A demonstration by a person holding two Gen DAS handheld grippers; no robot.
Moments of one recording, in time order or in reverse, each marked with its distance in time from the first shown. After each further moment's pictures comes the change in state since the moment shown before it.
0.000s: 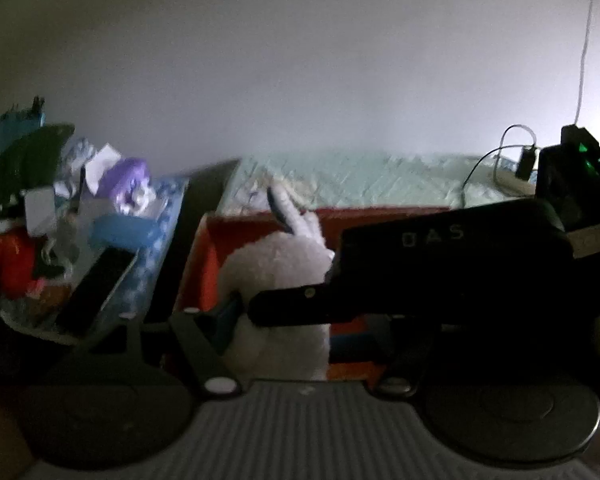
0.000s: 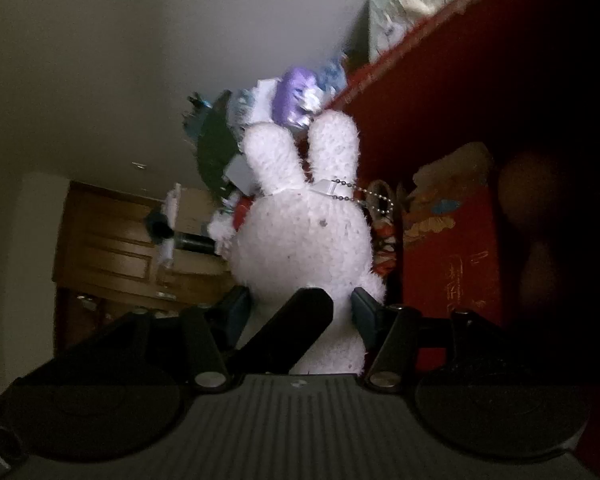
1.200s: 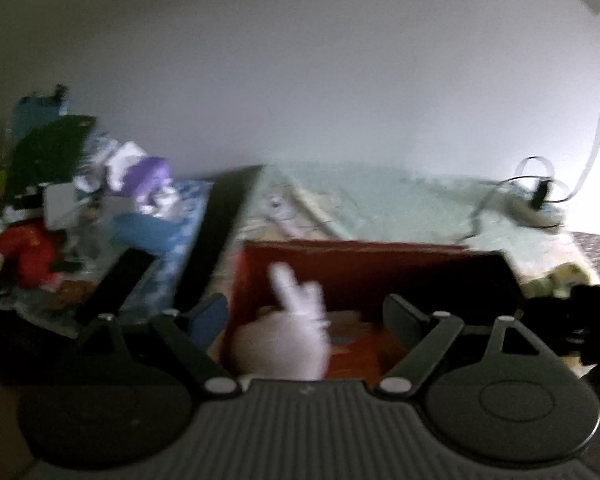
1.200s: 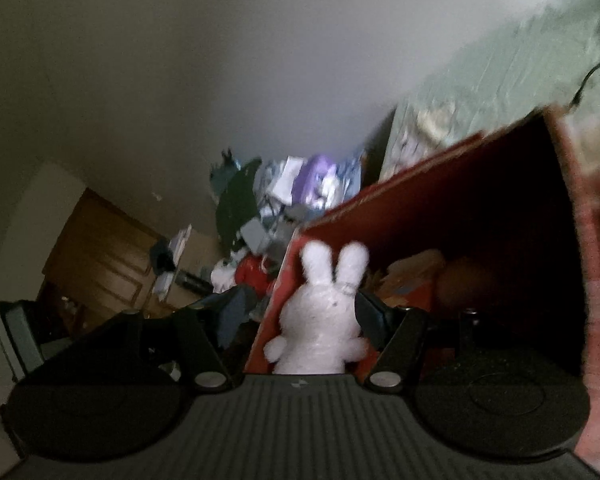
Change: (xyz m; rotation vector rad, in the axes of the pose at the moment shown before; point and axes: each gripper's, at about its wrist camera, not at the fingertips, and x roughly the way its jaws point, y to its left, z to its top) left arm -0.031 0.014 0.036 -0.087 -0.005 -0.024; right arm -0.096 0.005 -0.010 -0.235 -0.277 0.002
